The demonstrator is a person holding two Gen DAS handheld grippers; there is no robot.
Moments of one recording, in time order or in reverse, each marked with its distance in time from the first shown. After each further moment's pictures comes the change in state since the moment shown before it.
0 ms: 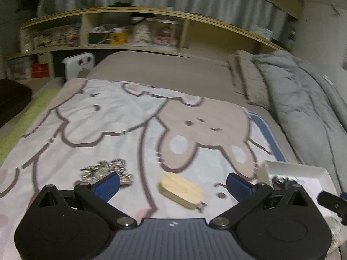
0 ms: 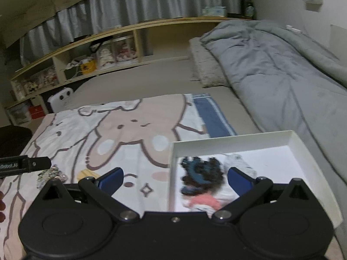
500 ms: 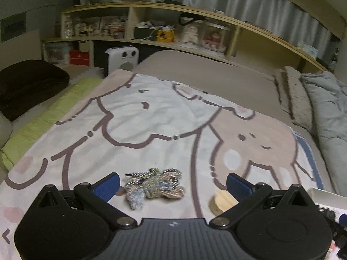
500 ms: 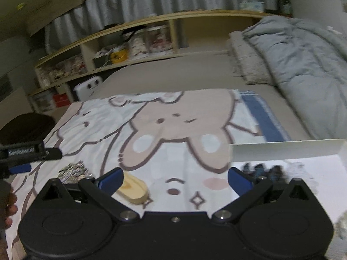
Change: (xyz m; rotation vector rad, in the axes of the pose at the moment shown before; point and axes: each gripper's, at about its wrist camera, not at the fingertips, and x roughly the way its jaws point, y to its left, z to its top) left arm 0.029 0.058 0.007 -0.136 -0.021 0.168; right arm 0.064 0.061 -0.003 -0.066 0.043 0.161
